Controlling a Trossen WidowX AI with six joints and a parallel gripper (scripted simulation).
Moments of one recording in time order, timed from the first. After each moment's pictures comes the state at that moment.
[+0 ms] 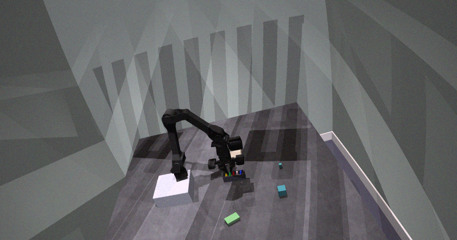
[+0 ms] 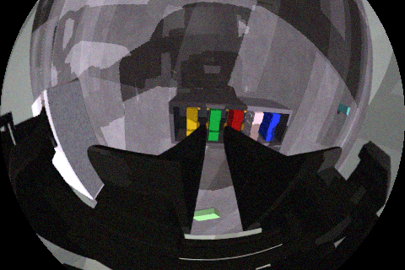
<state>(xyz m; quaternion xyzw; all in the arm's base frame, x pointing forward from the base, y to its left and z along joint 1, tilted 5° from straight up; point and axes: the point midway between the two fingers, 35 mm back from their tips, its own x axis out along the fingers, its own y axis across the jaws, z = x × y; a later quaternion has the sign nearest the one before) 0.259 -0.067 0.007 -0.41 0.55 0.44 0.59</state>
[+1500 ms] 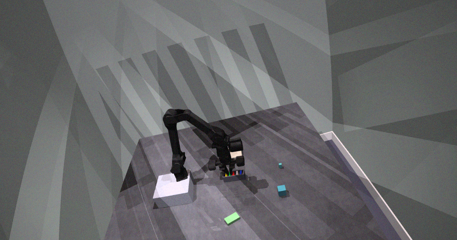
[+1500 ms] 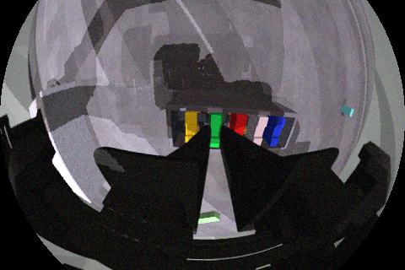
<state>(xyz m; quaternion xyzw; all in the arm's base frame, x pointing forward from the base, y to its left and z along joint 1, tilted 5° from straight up) 0.259 -0.066 -0.002 -0.41 0.55 0.44 0.59</state>
